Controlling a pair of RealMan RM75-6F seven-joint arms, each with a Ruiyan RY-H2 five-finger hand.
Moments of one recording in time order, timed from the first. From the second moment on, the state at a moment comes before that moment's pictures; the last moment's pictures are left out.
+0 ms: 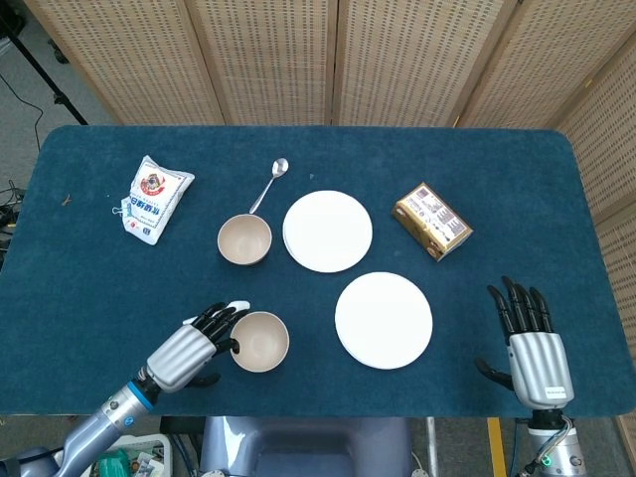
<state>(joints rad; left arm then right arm) -0.43 -1.36 0.04 -1.66 1.79 1.09 0.10 0.06 -1.24 0.07 -1.93 -1.59 1.54 -0.38</state>
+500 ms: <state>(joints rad) -0.47 -1.47 0.02 -1.61 1.69 1.02 0.21 0.06 -1.22 0.08 -1.93 -1.57 1.54 -0.35</state>
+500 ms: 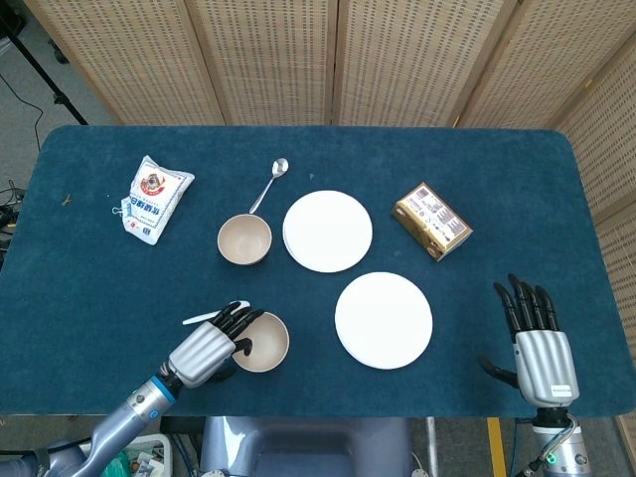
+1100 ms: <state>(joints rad) -0.49 -1.56 0.00 -1.55 1.66 1.07 0.22 0.06 -1.22 0.09 -1.93 -1.55 1.54 -0.33</state>
